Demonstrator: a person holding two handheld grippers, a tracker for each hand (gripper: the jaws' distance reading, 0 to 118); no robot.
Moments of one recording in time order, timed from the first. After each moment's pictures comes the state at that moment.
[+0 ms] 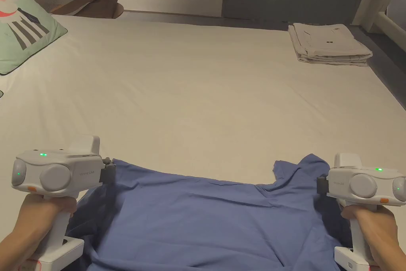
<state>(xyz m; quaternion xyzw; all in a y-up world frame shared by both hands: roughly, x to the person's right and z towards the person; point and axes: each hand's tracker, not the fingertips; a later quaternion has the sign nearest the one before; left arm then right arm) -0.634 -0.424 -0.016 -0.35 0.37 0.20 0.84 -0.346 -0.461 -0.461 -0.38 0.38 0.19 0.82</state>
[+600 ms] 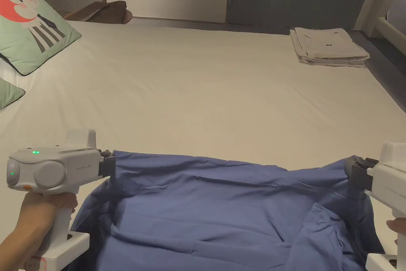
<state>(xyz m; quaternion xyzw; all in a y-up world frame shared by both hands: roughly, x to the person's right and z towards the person) -0.581 -0.387 0.046 -0.29 0.38 0.21 0.85 -0.221 -0.351 -0.369 -0.26 0.46 0.10 0.85</state>
